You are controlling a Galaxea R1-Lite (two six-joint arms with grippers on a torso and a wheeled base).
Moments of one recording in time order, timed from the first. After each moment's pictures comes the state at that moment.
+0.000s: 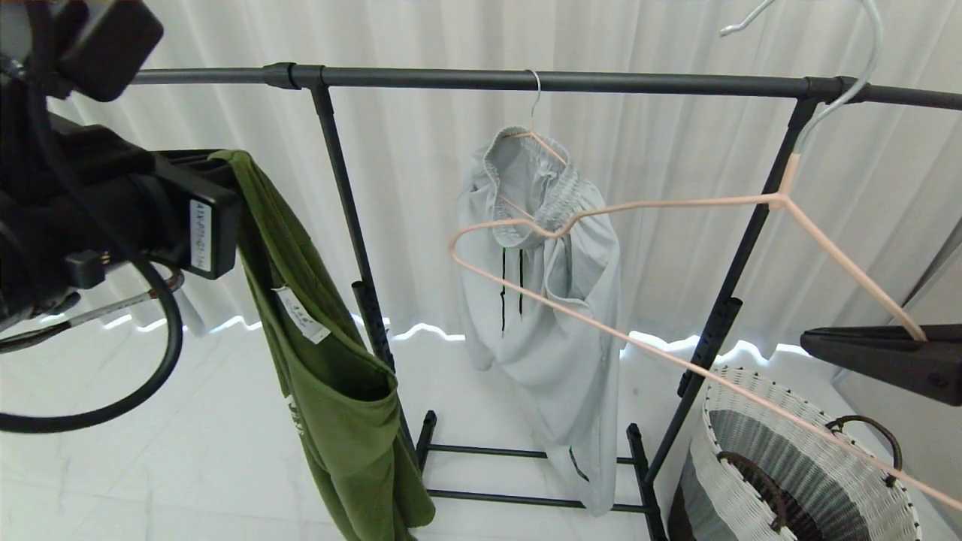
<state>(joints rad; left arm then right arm) -0.59 1.24 -1.00 -0.22 0.48 0.46 0.83 1.07 -0.96 0.22 -0.03 0.00</state>
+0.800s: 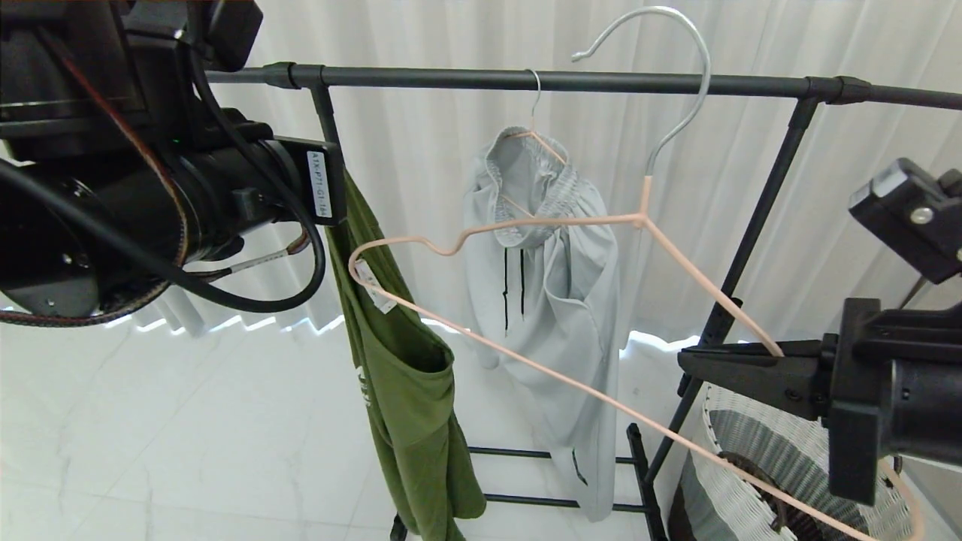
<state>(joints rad) -0.59 1.45 -1.16 -0.21 0.48 0.13 0.99 1.25 -0.95 0.04 -0.05 0.11</state>
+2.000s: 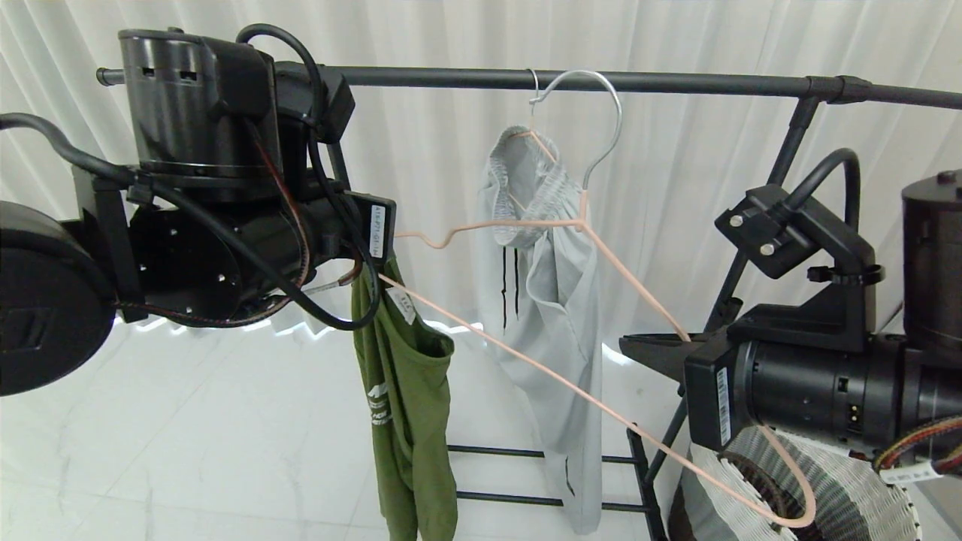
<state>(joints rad) -0.58 1.58 -1.19 -0.17 0.48 0.13 1.00 1.41 -0.96 -0.09 -0.19 0.23</state>
